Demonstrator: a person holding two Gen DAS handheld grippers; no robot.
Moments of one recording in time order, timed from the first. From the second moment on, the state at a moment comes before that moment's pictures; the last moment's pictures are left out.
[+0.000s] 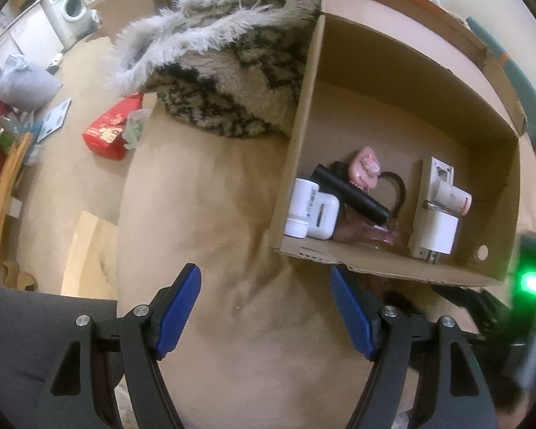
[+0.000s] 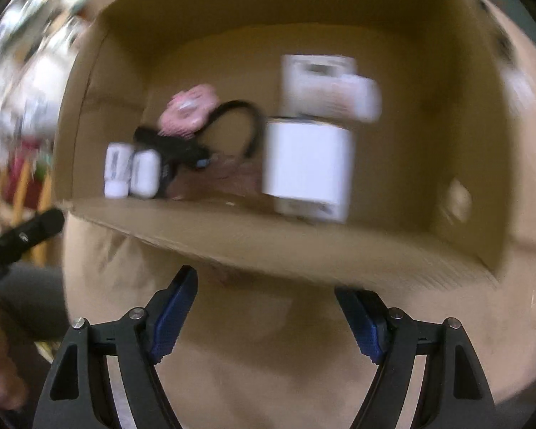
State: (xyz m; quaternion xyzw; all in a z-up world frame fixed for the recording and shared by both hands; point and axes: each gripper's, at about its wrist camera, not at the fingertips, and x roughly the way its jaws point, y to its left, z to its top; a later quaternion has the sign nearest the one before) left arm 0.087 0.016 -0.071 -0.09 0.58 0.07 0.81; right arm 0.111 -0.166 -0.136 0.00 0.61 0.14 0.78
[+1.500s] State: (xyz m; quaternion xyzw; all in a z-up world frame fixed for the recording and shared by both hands) left arm 0.151 -0.096 -0.169 0.05 0.64 -0.03 0.76; right arm 0.067 -0.232 -0.116 0.10 0.62 0.12 0.77
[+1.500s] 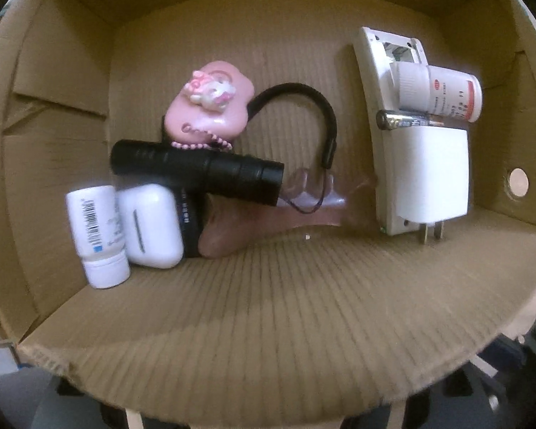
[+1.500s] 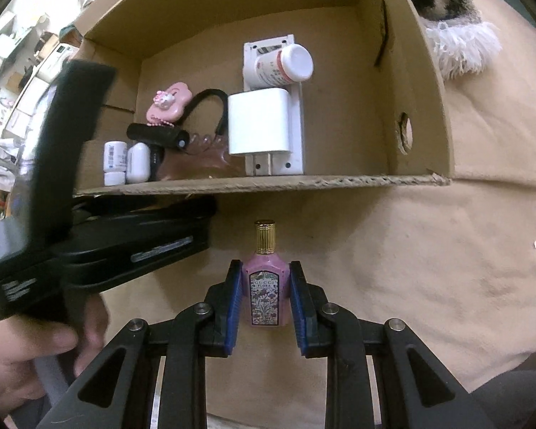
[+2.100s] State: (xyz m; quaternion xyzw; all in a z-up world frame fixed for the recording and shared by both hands) left arm 0.121 -0.065 -0.160 0.03 0.66 -0.03 0.75; right arm 0.064 -0.244 -0.101 0.10 0.61 0.13 0.77
